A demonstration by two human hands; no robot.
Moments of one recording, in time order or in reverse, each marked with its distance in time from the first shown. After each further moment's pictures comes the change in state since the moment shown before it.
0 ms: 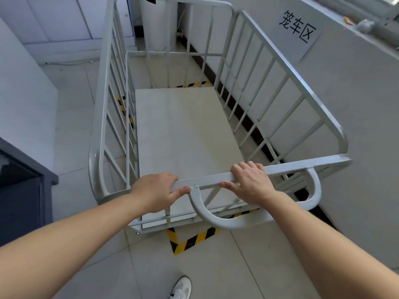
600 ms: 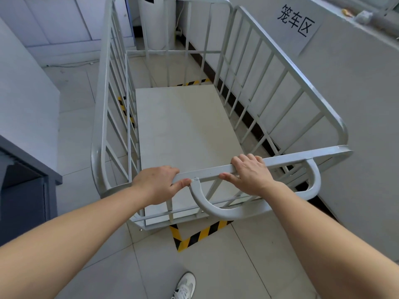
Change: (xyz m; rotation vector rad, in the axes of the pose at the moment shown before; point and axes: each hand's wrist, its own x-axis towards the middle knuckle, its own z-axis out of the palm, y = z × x) left_hand -0.001 0.003 -0.002 0.042 0.031 0.018; right_hand -0.001 -0.003 -0.004 0.042 -0.018 0.009
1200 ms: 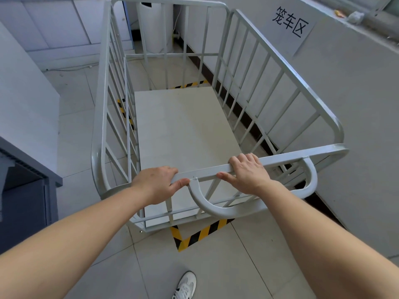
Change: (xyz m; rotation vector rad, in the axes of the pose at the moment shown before) left_hand -0.010 0.005 0.002 0.012 0.017 0.021; right_hand -0.015 -0.009 -0.004 0.026 -0.075 0.078
